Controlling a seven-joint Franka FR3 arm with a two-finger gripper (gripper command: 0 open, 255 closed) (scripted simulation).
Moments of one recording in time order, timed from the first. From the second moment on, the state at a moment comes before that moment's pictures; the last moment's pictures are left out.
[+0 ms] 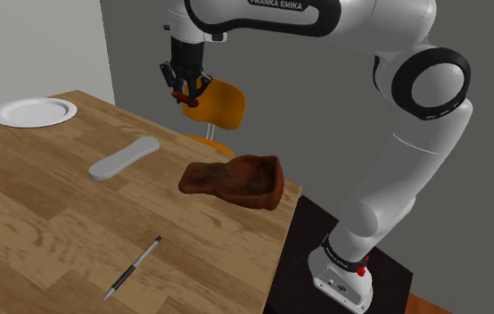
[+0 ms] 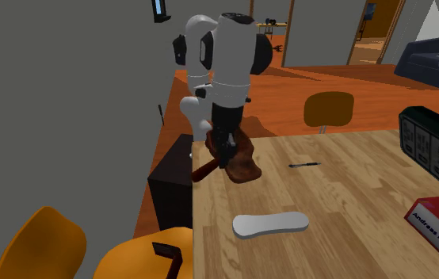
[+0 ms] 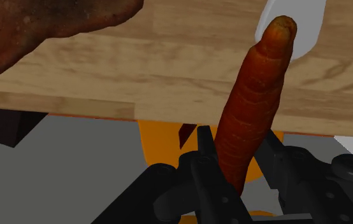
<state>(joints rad) -0.24 0.08 0.73 -1.58 -0.17 1.70 1.55</state>
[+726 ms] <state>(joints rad) -0.20 -0.43 0.63 -2.02 0.14 1.72 1.42</state>
